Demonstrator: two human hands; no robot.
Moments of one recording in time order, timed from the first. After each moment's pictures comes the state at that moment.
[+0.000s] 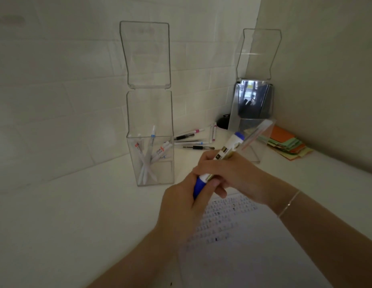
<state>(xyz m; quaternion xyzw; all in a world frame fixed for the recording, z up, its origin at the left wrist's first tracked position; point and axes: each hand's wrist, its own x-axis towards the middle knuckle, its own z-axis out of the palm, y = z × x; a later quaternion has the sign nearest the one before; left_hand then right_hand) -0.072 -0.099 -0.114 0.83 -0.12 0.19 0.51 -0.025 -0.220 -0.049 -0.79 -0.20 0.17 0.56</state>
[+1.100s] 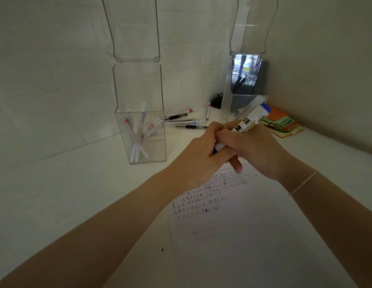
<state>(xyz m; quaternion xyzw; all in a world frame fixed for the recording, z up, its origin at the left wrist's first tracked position) -0.046 -0.122 -0.079 0.81 -0.25 0.01 0.54 -0.035 -0.256 -0.051 -0.77 -0.19 0.01 0.61</state>
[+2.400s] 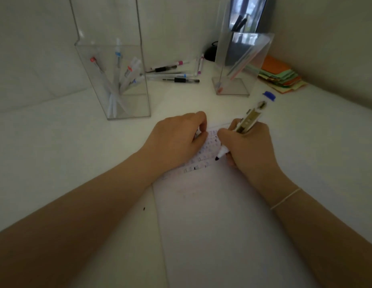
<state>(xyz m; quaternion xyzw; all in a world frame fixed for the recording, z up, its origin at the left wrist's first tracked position) -0.042 -0.111 -0.146 0.94 -0.25 0.16 0.18 -0.071 -0.261 -0.134 -0.82 0.04 -0.10 0.57</state>
